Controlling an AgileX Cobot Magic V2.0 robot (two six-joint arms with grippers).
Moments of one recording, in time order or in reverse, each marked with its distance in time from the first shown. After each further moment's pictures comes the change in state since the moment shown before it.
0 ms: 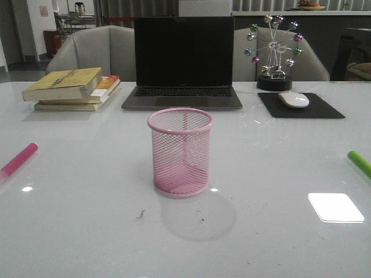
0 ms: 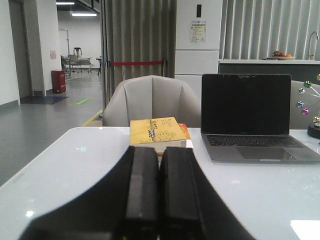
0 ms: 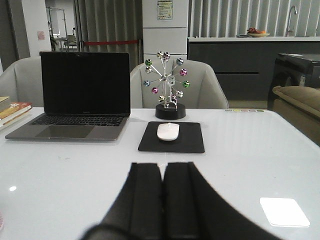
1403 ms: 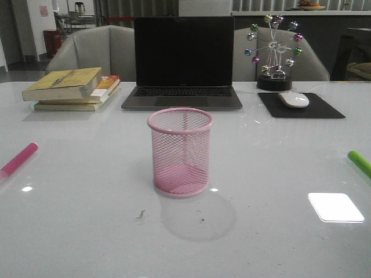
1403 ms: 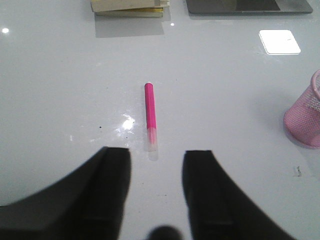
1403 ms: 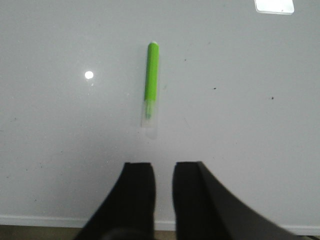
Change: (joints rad) left arm -0.001 0.637 -0.683 -0.018 0.798 0.000; right arm 0.000 0.704 -0.606 -0.040 0.769 0.000
